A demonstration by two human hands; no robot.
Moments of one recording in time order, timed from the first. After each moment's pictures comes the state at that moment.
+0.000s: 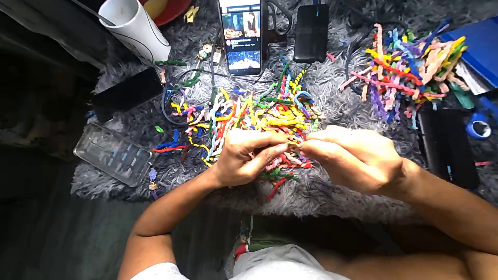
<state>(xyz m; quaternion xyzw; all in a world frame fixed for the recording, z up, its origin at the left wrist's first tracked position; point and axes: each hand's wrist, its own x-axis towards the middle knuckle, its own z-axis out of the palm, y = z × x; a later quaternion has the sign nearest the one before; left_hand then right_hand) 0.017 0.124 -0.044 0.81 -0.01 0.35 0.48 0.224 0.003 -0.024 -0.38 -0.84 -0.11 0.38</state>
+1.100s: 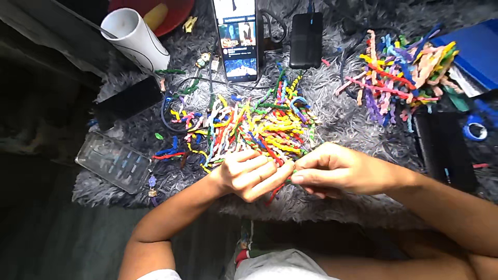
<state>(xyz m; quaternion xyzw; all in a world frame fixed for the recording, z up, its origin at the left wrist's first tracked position) 0.010 0.121 -0.061 0.90 -0.12 0.41 -0.03 0.228 0.003 -0.022 -0.38 -0.59 0.62 0.35</state>
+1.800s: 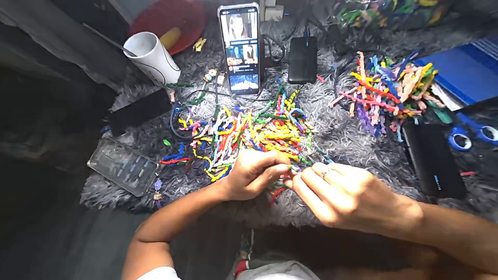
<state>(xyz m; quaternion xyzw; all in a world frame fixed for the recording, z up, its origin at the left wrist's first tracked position) 0.023 0.113 -0.055 0.78 -0.07 0.32 0.53 0.194 -0.028 -0.004 -0.46 -0.84 -0.21 0.21</state>
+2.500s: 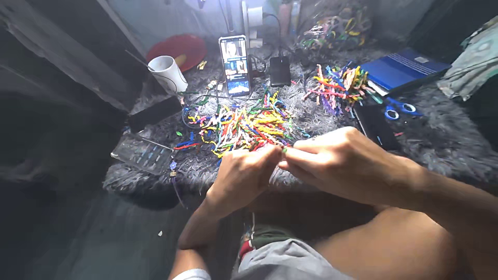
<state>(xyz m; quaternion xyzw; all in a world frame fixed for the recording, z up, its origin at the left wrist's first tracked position) -0.032 0.024 0.018 0.93 0.10 0.32 0.13 0.156 -0.084 0.067 -0.48 -0.84 -0.10 0.22</state>
